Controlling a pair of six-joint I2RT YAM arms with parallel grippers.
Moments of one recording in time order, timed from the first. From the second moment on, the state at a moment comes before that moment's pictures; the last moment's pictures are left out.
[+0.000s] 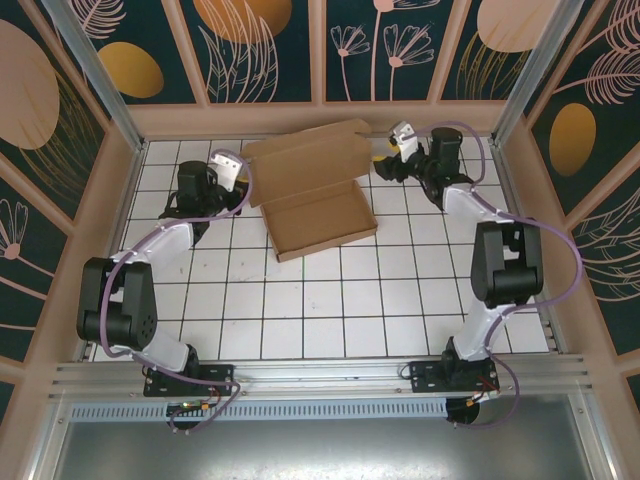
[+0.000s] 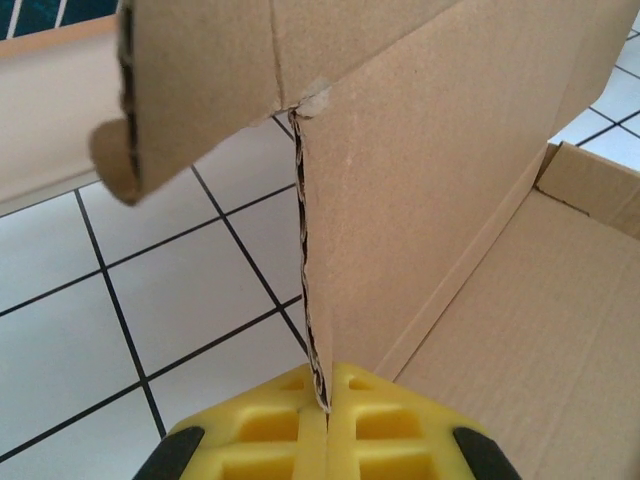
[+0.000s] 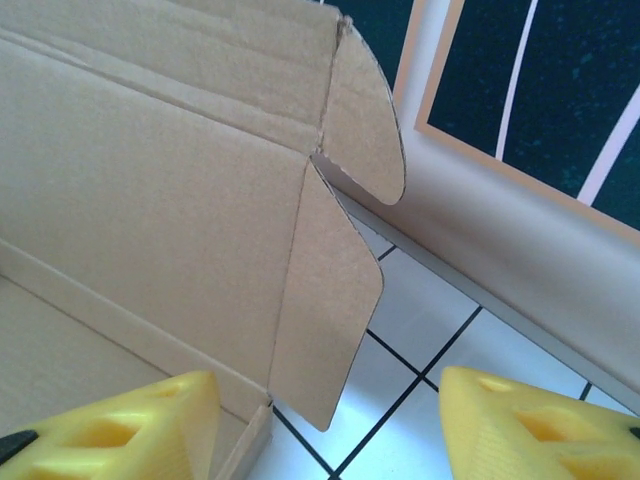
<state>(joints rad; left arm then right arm) -0.14 1.56 0.94 0.12 0.39 0.18 0.13 1.82 1.26 0.17 -0.61 -0.38</state>
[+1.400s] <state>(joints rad) -0.14 1.57 0.94 0.14 0.39 0.20 0.13 2.16 1.67 -0.14 -0.93 -0.49</state>
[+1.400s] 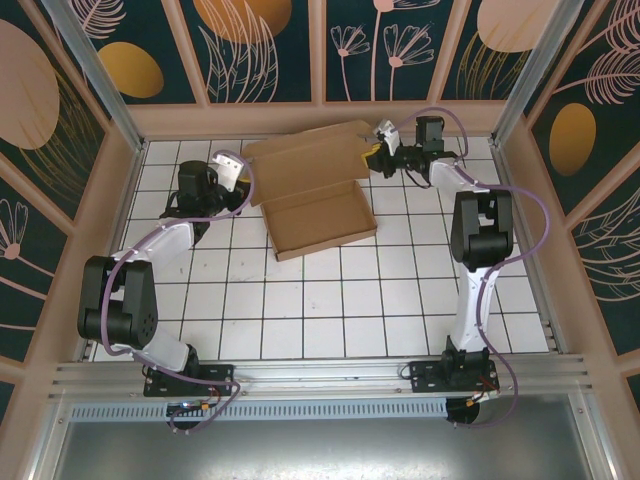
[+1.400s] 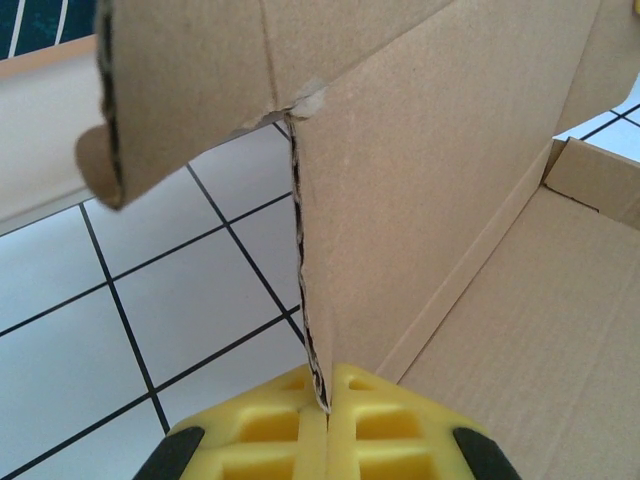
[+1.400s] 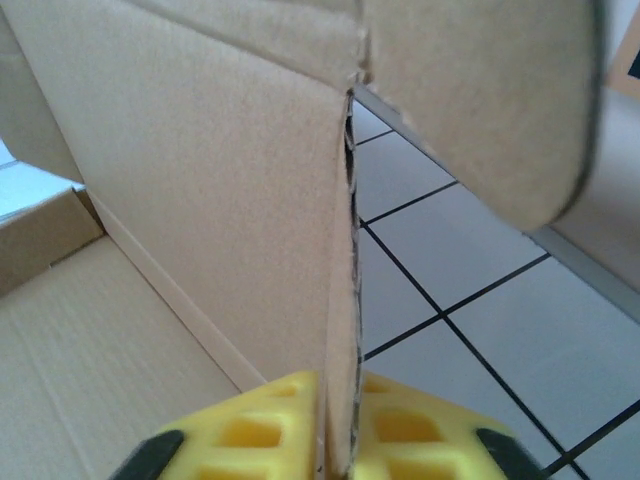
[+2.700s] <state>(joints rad) -0.28 1.62 0.91 0.34 0.08 -0.33 0.46 1.80 1.00 0.54 0.04 0.32</state>
